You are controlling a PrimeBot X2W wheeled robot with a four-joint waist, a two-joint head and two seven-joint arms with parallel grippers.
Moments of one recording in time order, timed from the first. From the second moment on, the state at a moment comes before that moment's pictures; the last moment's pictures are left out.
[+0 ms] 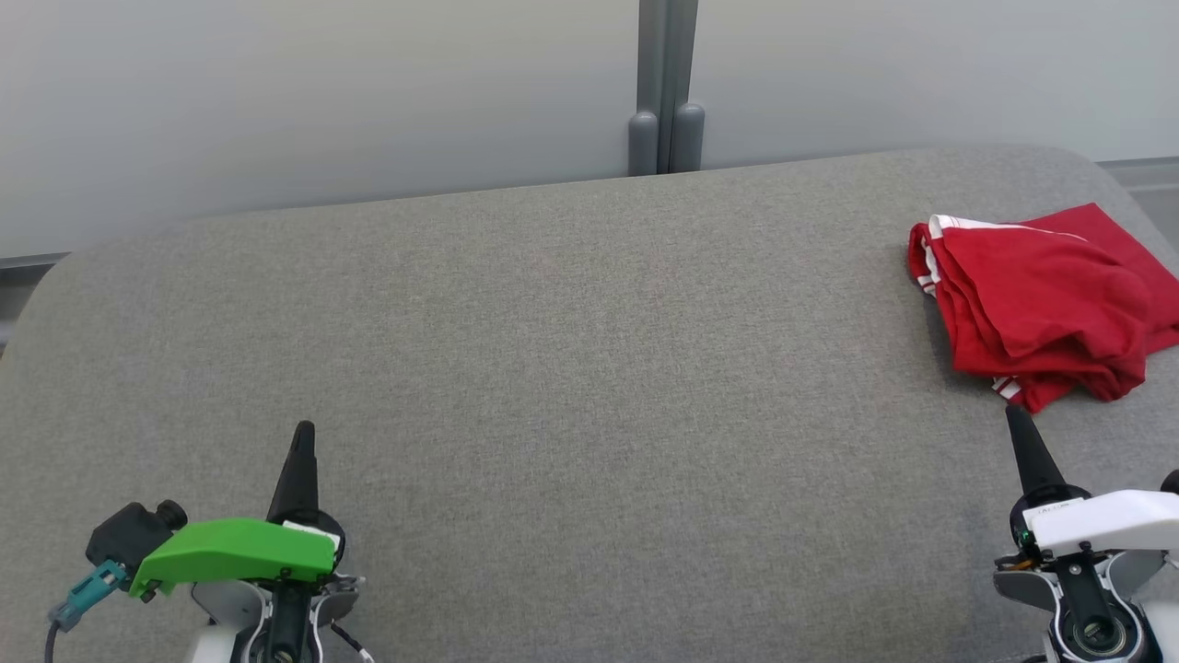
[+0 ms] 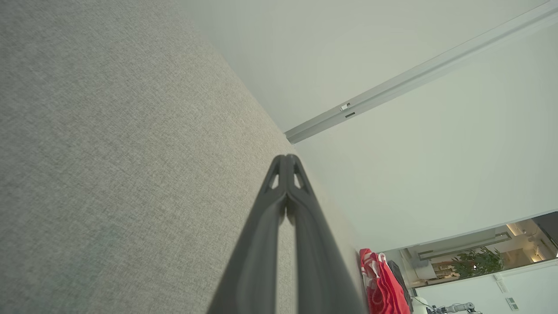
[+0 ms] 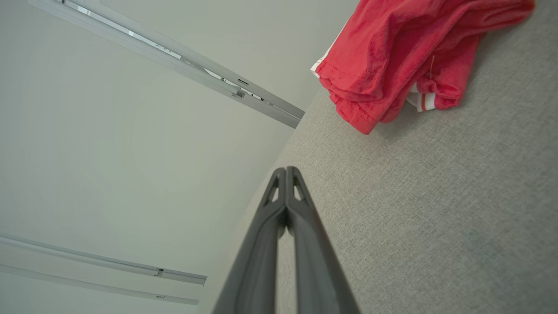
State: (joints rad) left arm -0.14 0.11 -0.11 0.30 -1.19 -0.05 -0.08; right arm -0.08 -0.14 -0.11 0.24 1.16 0.13 0.01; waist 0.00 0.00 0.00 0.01
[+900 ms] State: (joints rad) left arm -0.20 0.08 -0.07 0.35 -1.40 -0.09 -0.02; right arm -0.13 -0.11 -0.17 0.29 1.37 0.13 0.09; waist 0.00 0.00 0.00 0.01
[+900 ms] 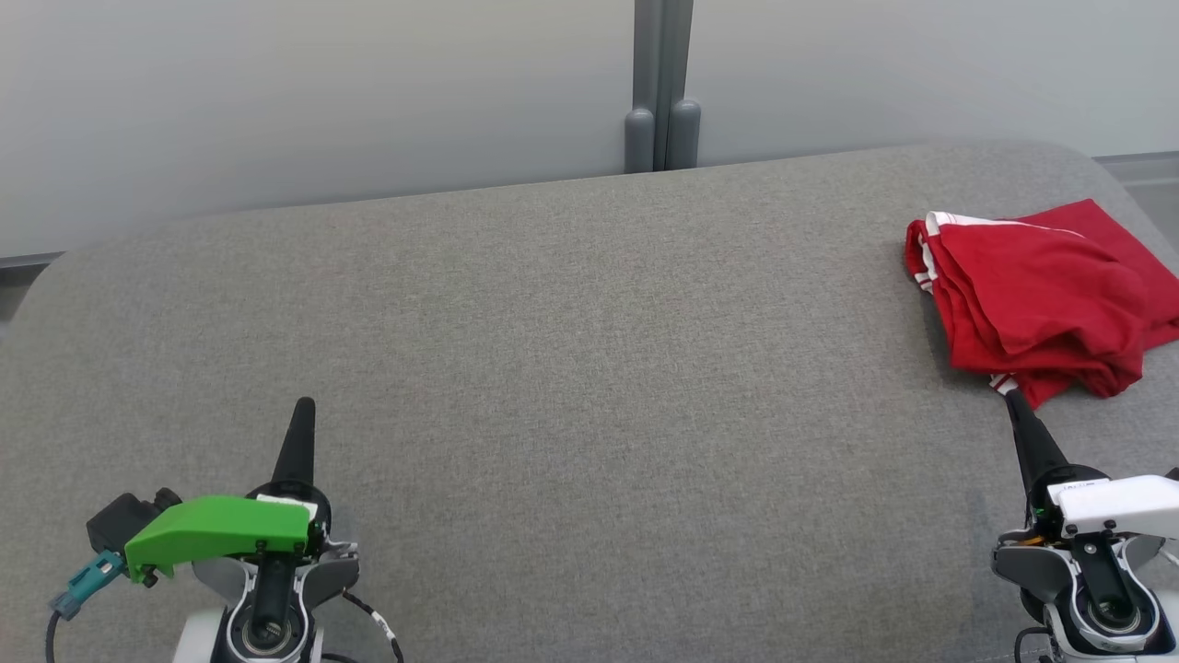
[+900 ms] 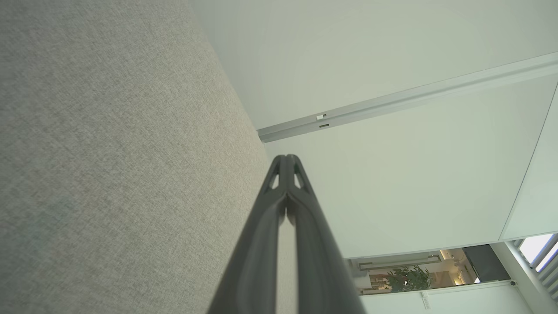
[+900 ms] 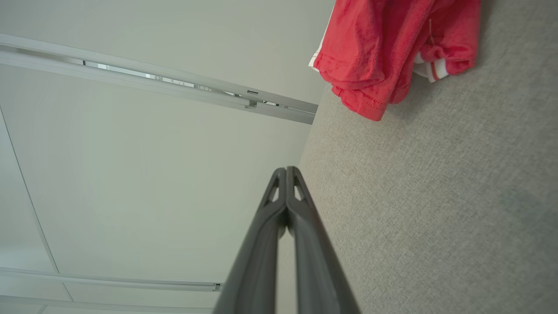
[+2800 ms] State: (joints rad) left arm -0.26 0.05 -0.02 0.40 -1.63 -0.13 0.03; right arm -0.19 -0.07 -0.24 0.34 1.60 0.13 0.18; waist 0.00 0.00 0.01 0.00
